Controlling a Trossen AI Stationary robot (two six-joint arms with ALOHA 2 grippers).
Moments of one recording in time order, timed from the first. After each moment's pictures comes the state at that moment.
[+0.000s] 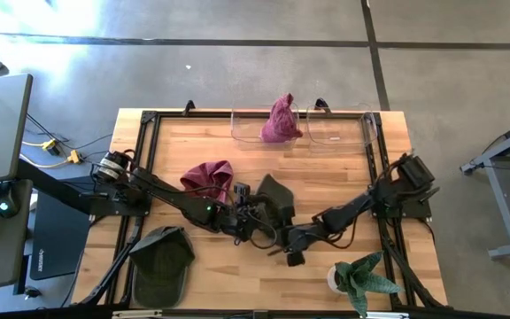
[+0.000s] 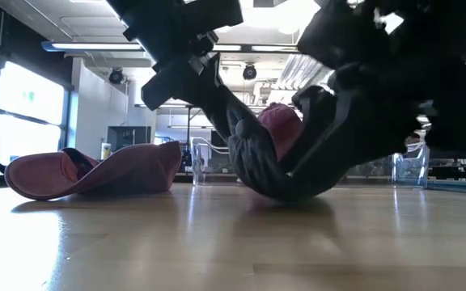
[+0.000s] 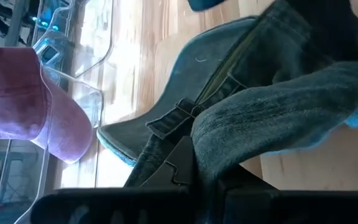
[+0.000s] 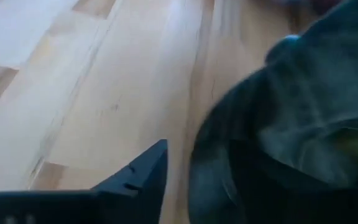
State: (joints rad) left arm -0.35 1.79 1.20 -0.32 -0.72 0.12; right arm 0.44 1.82 0.84 0.21 0.31 0.08
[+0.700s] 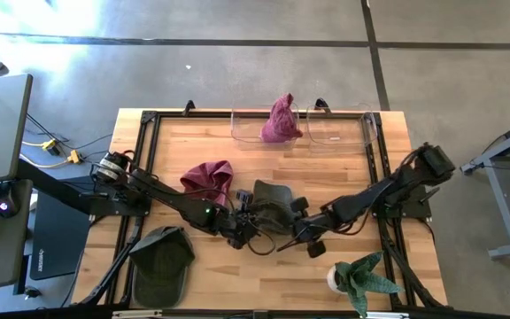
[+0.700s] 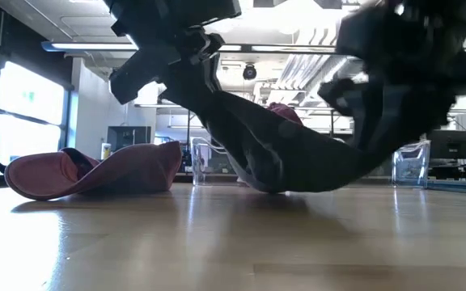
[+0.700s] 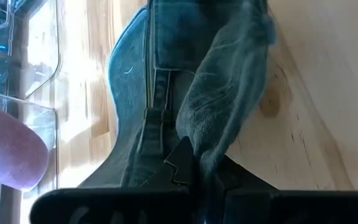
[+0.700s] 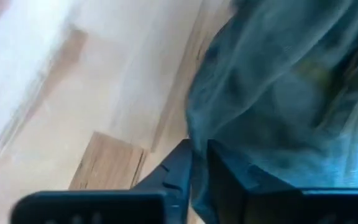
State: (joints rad) left arm -0.37 1.79 1.20 -0.33 -0.55 0.18; right arm 0.40 1.60 0.84 -0.27 0.18 -0.03
